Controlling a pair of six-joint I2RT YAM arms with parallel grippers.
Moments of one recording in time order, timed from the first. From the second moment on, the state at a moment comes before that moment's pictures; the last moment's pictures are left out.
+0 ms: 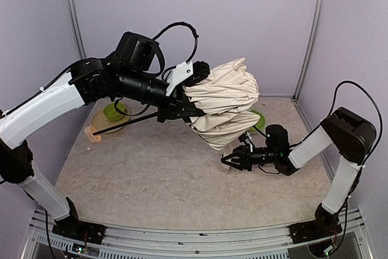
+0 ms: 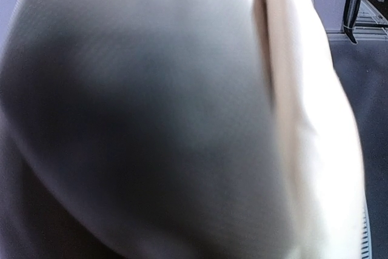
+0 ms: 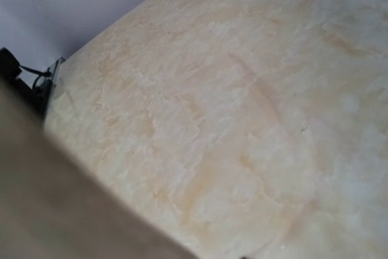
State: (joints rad) left arm -0.97 1.56 1.73 -0.69 0.38 0.47; right arm 0.54 1.79 0.55 0.89 -0.85 0.23
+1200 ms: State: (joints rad) left arm -0.91 1.95 1.51 -0.50 0.45 0.41; right arm 0.65 1.25 0.95 0.36 -0.72 0.13
